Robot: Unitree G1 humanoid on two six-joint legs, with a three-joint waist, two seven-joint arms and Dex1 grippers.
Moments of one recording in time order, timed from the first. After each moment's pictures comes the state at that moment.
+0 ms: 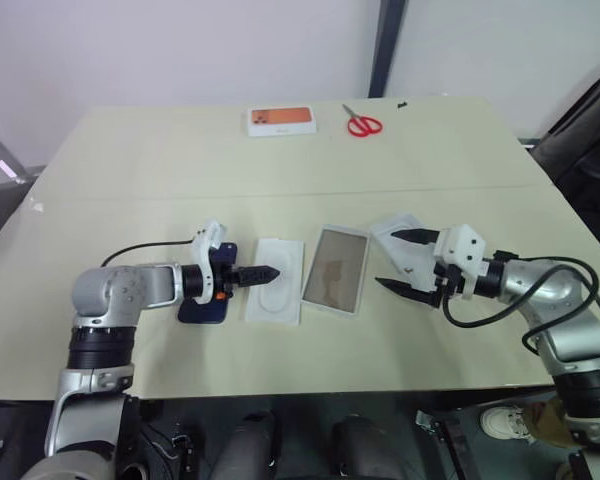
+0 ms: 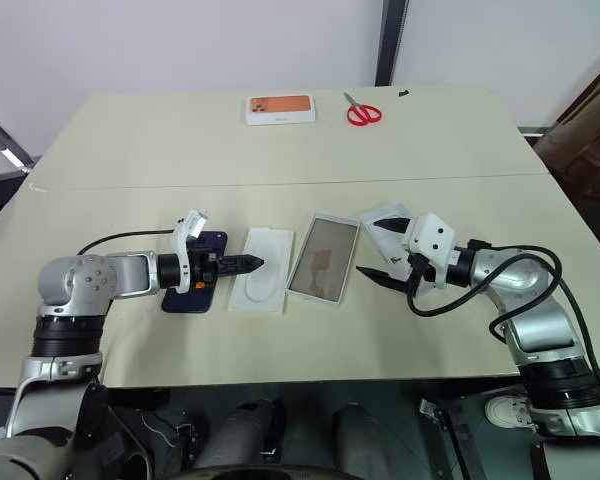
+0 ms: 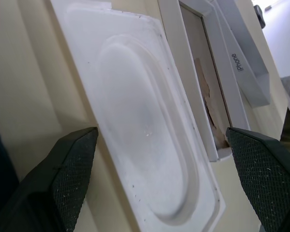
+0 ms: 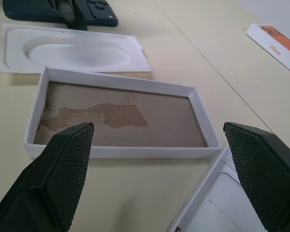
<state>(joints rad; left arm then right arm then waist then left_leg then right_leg) -0.56 0.45 0.14 0.06 -0.74 1.34 -0.59 -0.28 -0.76 -0.02 -0.05 0.28 0.08 1.01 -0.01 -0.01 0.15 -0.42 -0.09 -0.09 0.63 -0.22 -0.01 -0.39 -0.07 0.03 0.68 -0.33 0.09</state>
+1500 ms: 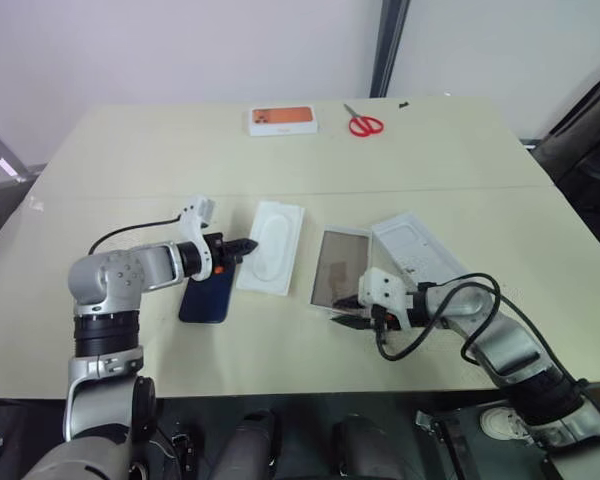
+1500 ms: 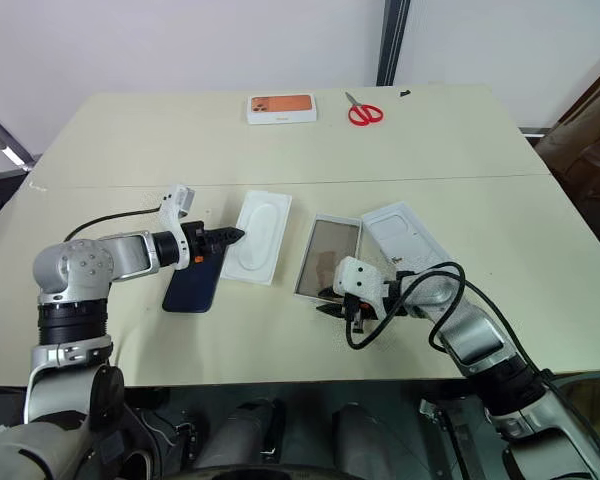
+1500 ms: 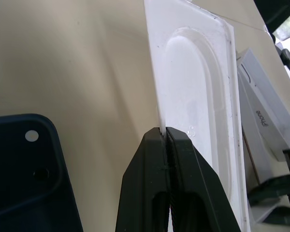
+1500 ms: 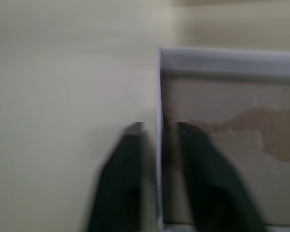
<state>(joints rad) -0.62 0.38 0.27 0.06 -0.69 1.29 -0.42 -0.33 -0.68 0.32 -0.13 0.15 0.30 1.05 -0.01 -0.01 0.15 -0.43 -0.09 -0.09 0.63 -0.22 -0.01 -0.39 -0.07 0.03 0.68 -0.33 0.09</state>
